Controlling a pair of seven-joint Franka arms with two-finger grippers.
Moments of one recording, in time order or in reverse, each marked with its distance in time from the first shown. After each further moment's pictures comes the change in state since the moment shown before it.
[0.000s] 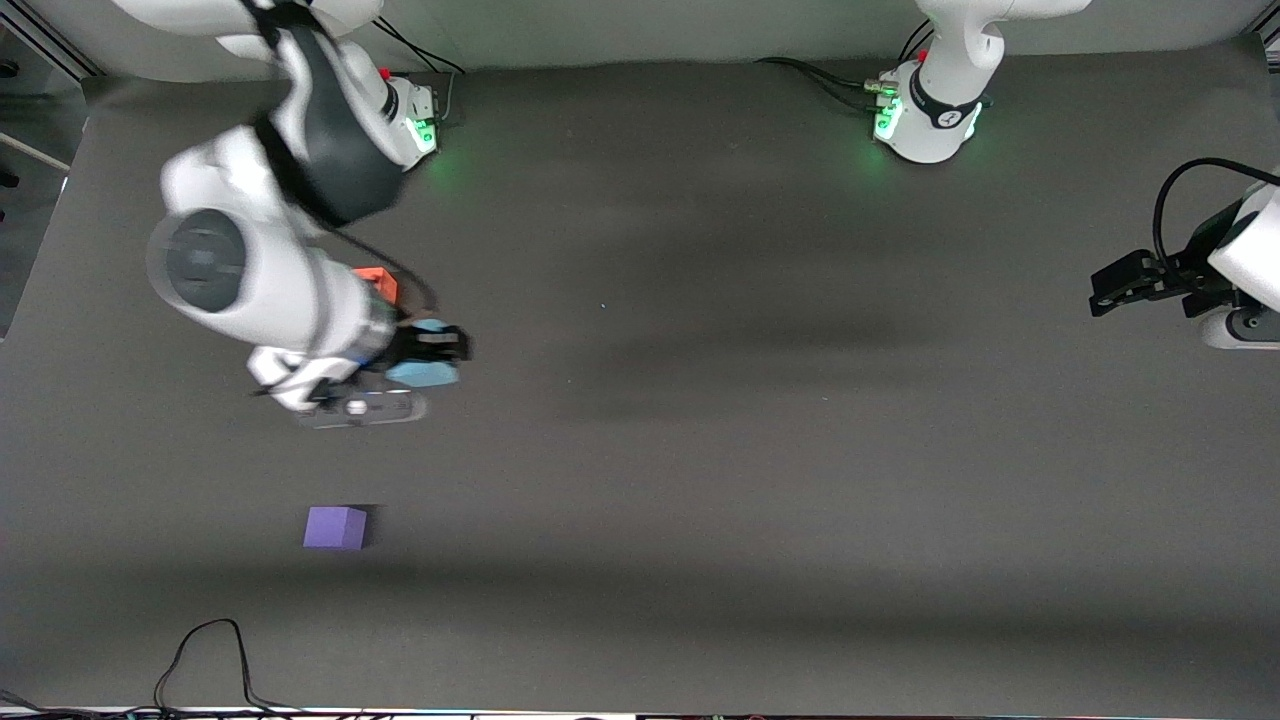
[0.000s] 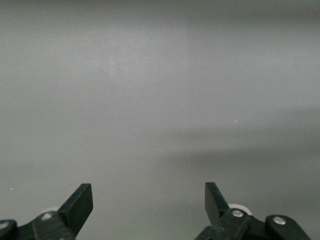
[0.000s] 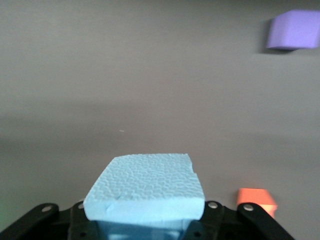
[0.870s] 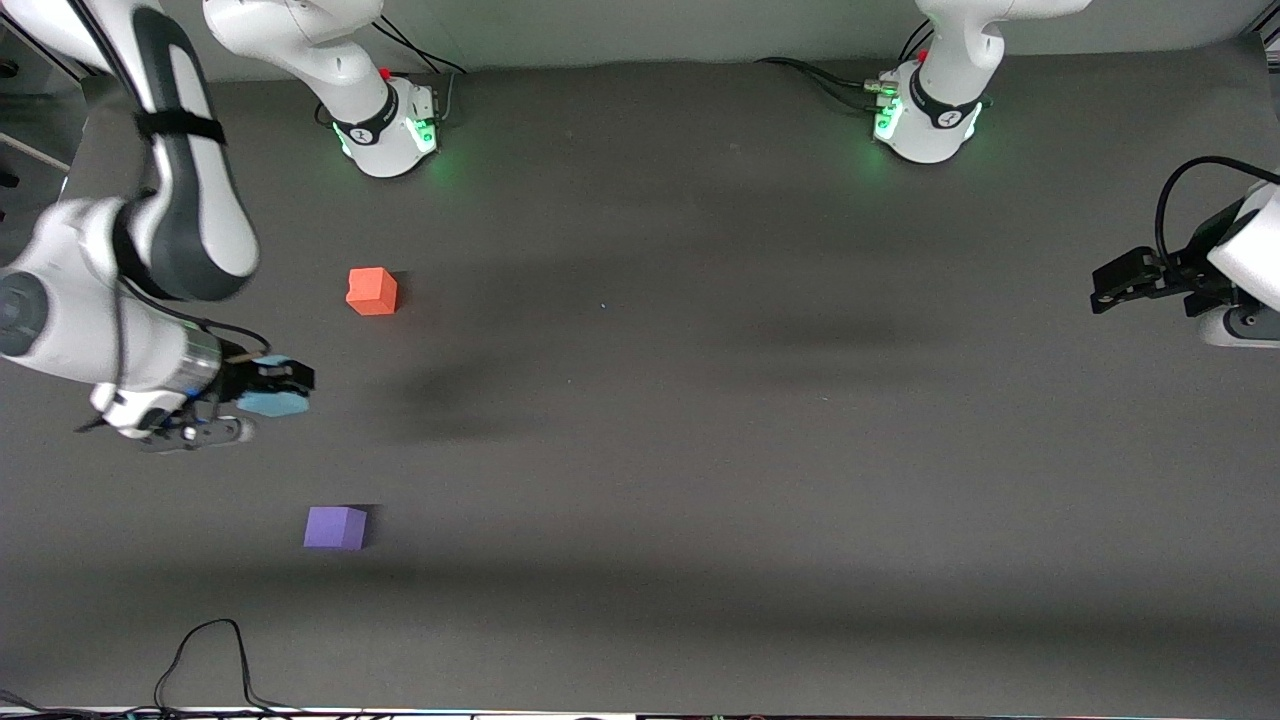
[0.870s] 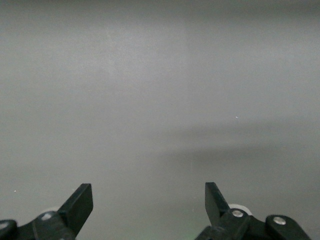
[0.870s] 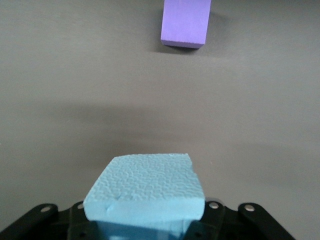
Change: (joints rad) left arm 0.003 0.000 0.000 0.000 0.001 -0.008 0.033; right arm -0.003 -0.043 -0.301 -0.472 0.039 0.439 -0.365
